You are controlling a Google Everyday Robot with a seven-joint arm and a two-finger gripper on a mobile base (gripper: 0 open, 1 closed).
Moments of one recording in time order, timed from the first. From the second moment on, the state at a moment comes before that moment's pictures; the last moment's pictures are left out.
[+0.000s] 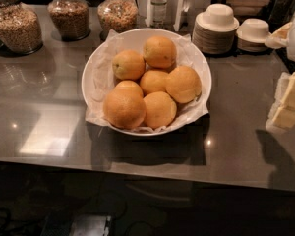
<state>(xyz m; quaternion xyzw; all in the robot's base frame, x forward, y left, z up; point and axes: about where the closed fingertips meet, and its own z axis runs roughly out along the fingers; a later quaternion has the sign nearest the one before) 0.438 -0.217 0.976 -0.60 0.78 -0.03 0.16</state>
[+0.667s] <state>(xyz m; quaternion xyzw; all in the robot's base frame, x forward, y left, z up) 0.438 -0.214 0.978 -0.61 0.78 -0.04 0.16</state>
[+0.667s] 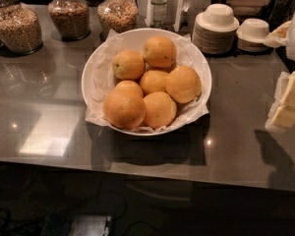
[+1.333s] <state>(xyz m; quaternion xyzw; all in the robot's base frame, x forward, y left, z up) 0.452 -0.172 0.979 -0.69 0.71 -0.01 0.16</state>
